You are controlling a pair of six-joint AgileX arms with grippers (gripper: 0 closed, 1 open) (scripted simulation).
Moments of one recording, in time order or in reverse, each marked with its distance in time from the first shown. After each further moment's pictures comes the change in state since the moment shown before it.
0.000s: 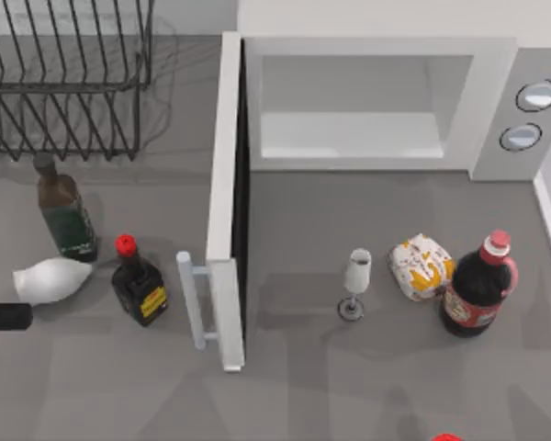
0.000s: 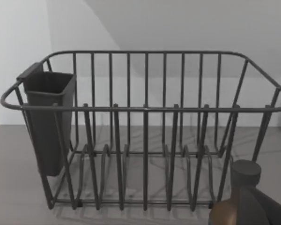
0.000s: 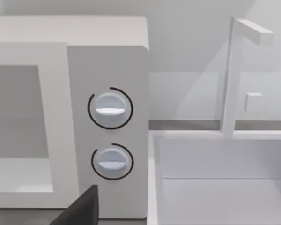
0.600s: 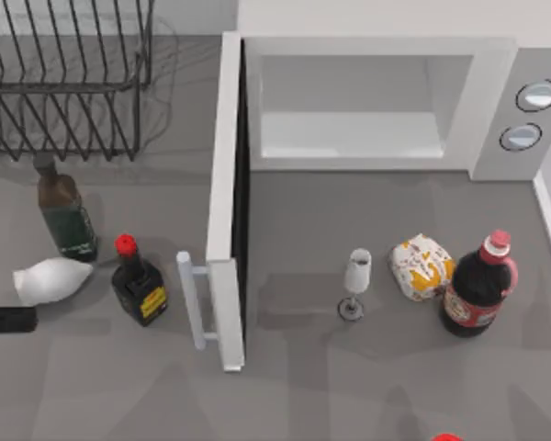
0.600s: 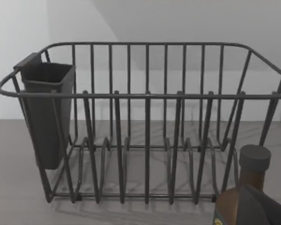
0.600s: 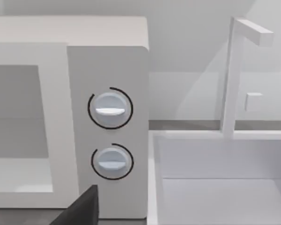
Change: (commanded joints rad) left arm 0.044 0.116 -0.069 0.186 0.045 0.002; right arm 0.000 0.000 0.000 0.000 0.000 0.000
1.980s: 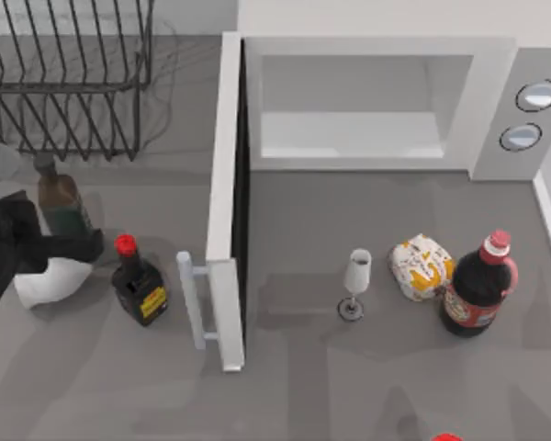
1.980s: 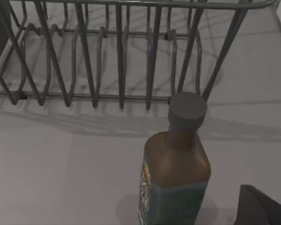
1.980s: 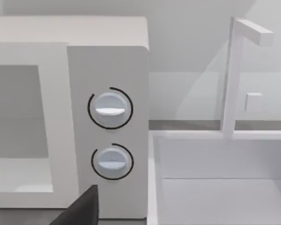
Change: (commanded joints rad) left arm -0.261 0.508 0.457 -0.409 -0.204 -0.193; right arm 0.000 0.000 0.000 0.000 0.000 0.000
